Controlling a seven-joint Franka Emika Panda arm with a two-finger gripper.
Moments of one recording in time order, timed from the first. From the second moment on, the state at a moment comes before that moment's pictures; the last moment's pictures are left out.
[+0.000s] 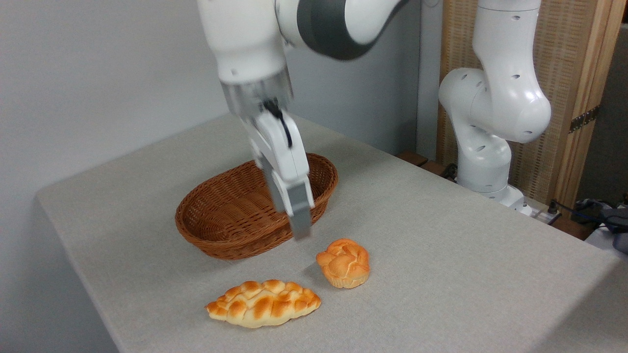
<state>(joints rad) -0.19 -0.08 0.16 -1.90 0.02 1.80 1.00</state>
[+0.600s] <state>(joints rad) -0.05 0.02 -0.01 -1.59 -0.06 1.68 0.65</state>
